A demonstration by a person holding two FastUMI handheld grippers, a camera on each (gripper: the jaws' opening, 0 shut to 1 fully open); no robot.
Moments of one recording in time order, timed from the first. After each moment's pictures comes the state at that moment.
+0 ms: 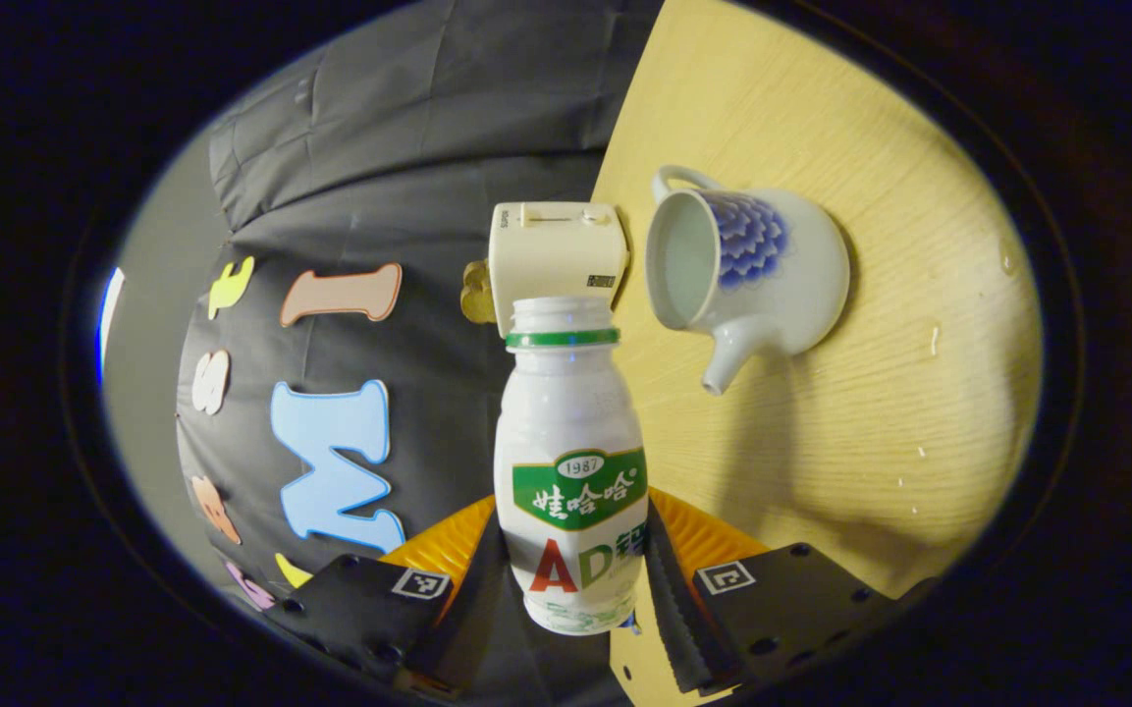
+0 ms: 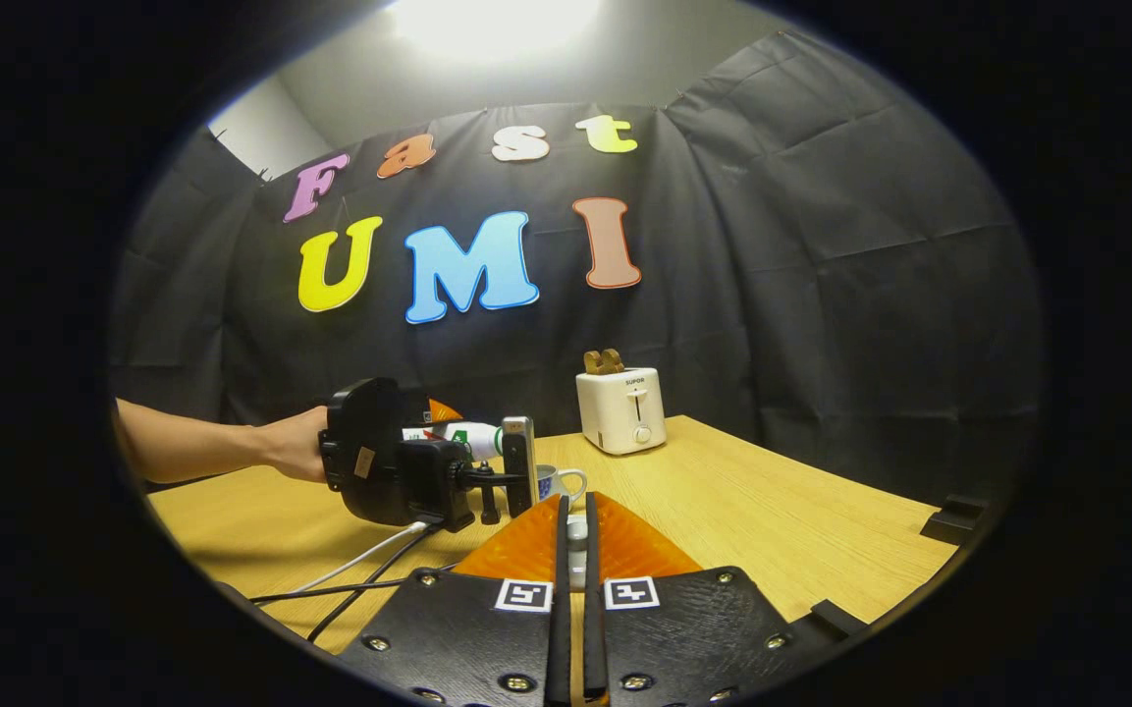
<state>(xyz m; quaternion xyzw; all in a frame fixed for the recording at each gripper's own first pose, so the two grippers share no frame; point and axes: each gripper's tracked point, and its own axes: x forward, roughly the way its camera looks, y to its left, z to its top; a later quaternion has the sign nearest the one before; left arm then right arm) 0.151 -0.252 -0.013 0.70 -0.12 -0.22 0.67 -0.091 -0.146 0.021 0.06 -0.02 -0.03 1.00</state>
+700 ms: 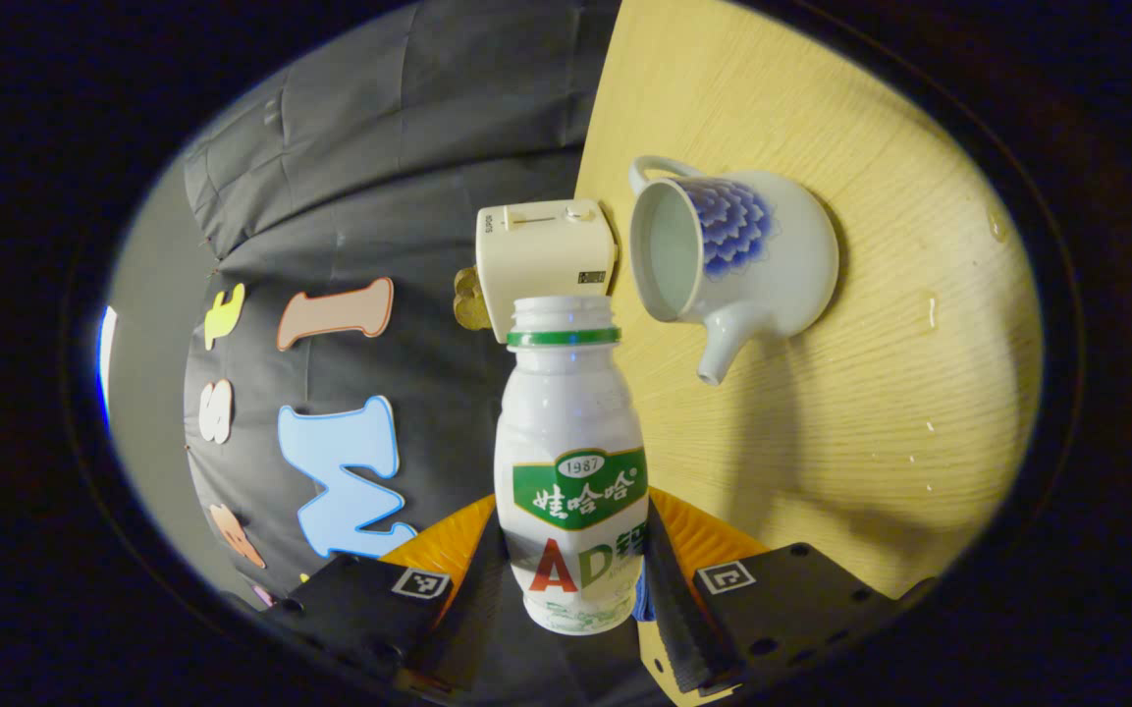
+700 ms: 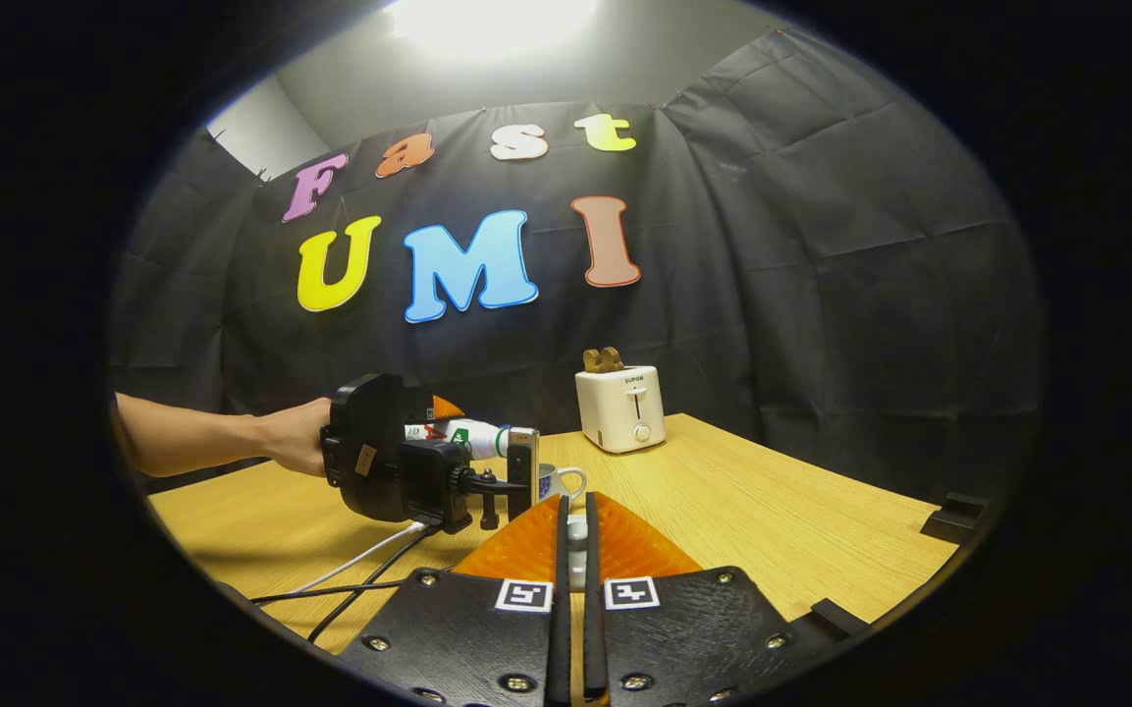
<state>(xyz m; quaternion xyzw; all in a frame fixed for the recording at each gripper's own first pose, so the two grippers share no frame) 0.155 -0.252 -0.010 0.73 -0.13 -0.21 0.64 -0.090 -0.147 0.022 0.07 -0.02 -0.03 1.00</state>
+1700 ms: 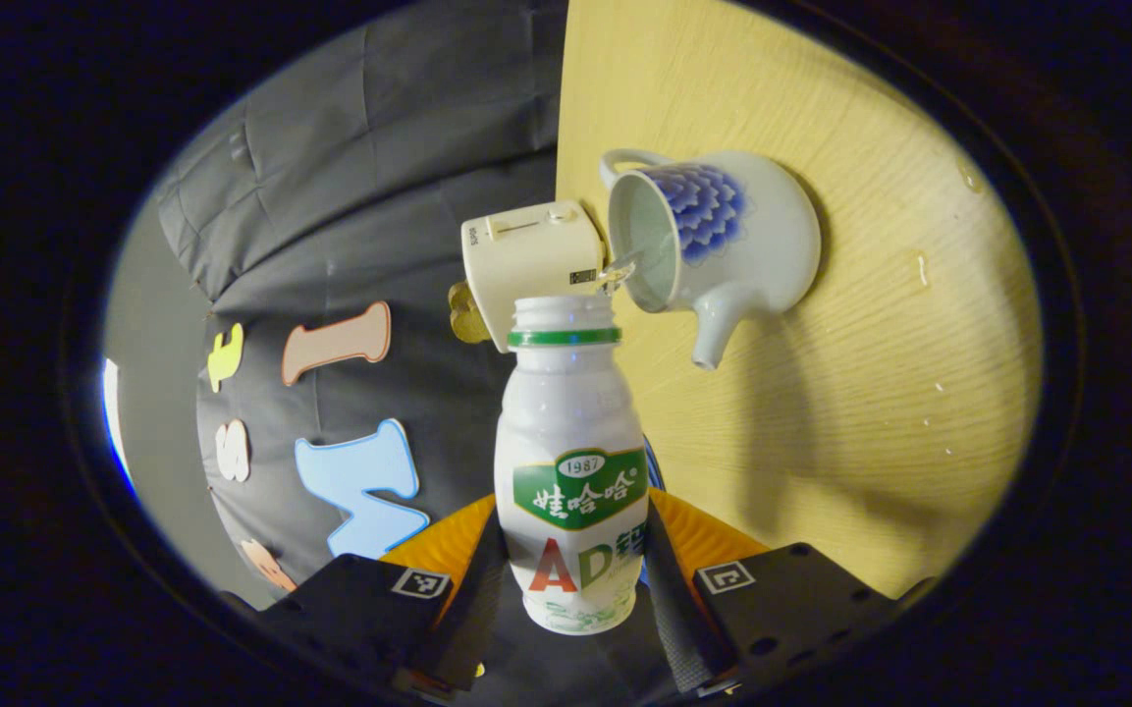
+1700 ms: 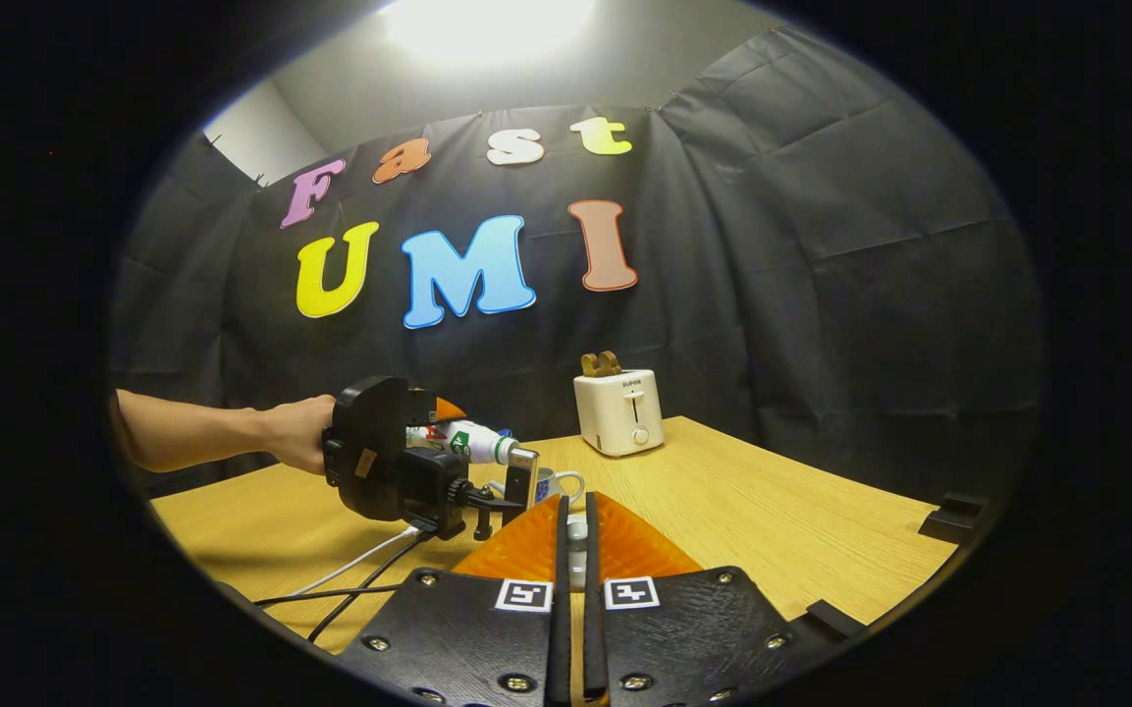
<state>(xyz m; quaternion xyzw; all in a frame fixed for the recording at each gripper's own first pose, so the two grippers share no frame) 0.153 -0.253 -0.009 0.76 -0.15 -0.19 0.60 -0.095 -0.149 0.026 0.07 -0.02 -0.03 1.00</state>
